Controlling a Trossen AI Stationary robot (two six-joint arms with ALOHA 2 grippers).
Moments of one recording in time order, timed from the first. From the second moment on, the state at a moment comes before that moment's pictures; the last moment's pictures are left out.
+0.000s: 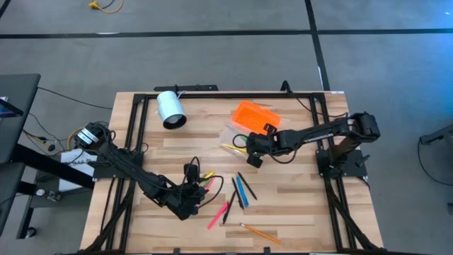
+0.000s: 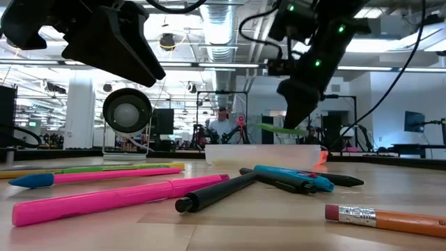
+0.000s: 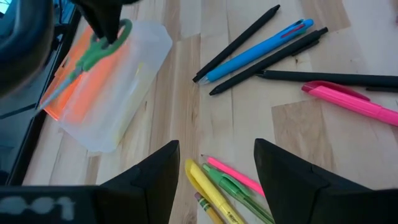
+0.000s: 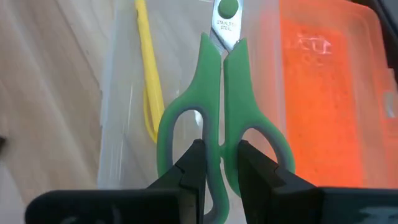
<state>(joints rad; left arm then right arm) -0.61 1.61 0.97 -0.34 -0.75 -0.21 0.02 1.63 0.98 -0.53 0.44 0.31</state>
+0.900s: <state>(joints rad) -0.61 1.61 0.96 -0.35 -0.77 -0.21 0.00 1.70 0.98 -0.58 0.42 0.31</state>
